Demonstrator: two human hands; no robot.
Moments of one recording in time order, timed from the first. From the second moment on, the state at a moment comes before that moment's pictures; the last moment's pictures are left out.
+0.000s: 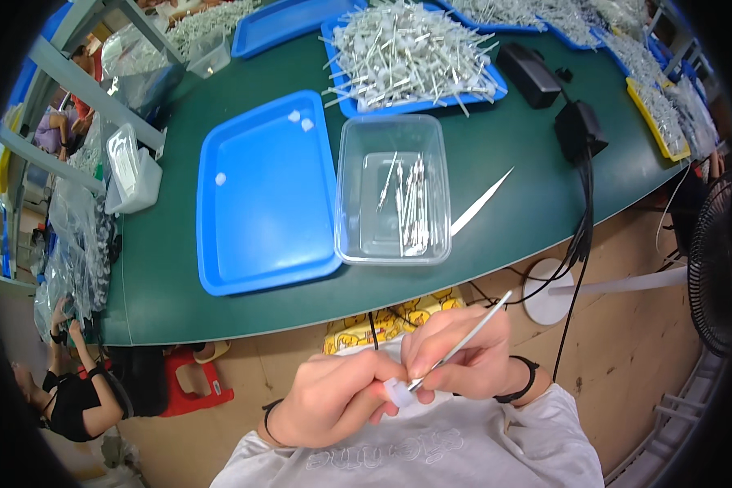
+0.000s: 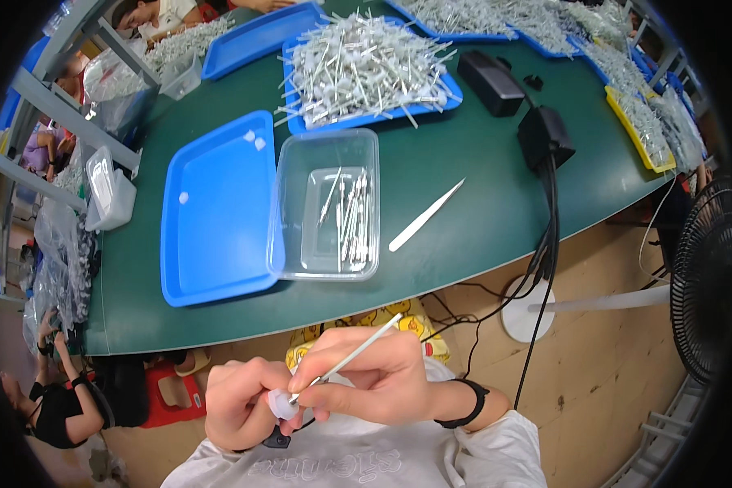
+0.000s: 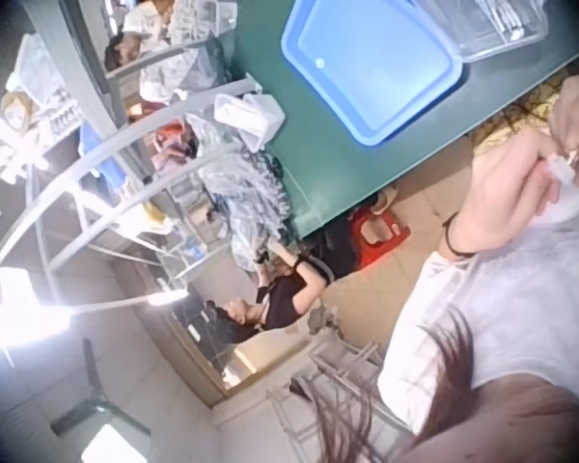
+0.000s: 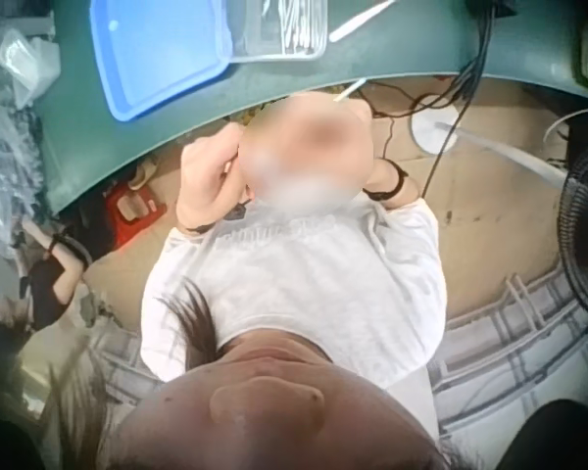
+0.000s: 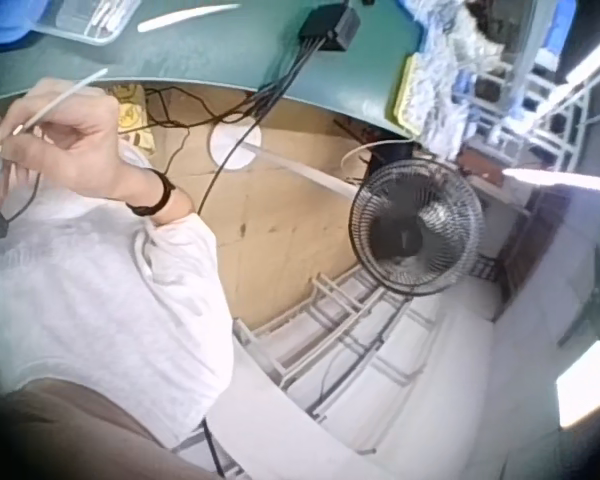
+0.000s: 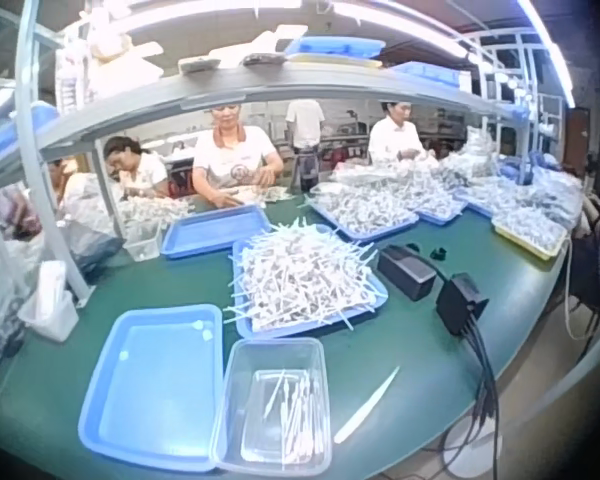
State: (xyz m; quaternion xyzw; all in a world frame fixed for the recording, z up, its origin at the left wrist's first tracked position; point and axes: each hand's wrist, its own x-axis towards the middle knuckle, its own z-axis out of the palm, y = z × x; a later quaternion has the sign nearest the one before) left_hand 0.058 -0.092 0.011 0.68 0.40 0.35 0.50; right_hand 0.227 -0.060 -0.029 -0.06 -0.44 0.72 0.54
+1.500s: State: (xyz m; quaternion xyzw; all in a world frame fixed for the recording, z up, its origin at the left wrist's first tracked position) left_hand -0.108 0.089 -0.077 0.72 0.69 0.08 -0.07; right_hand 0.198 0.100 0.016 -0.38 -0.88 0.17 -0.22
